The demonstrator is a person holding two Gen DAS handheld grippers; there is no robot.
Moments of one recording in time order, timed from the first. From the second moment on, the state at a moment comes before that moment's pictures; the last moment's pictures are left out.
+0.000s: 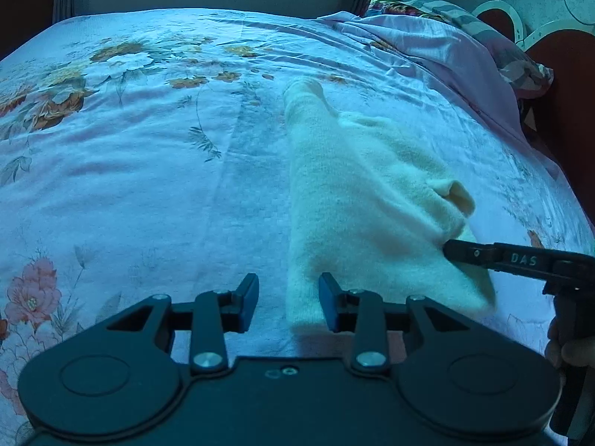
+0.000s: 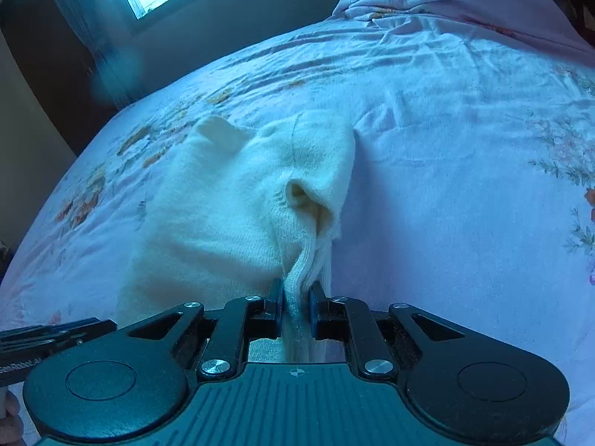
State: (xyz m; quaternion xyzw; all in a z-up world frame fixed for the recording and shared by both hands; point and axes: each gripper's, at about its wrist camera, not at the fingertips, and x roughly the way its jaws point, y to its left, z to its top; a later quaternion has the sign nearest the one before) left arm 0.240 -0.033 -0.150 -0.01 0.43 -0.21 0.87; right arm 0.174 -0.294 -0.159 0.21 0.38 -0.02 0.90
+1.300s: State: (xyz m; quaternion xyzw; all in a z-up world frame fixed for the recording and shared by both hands) left arm 0.375 -0.111 -0.165 0.02 0.41 -0.22 0.89; right arm 0.324 -0.302 -0.161 0.07 0.36 -0.02 0.93
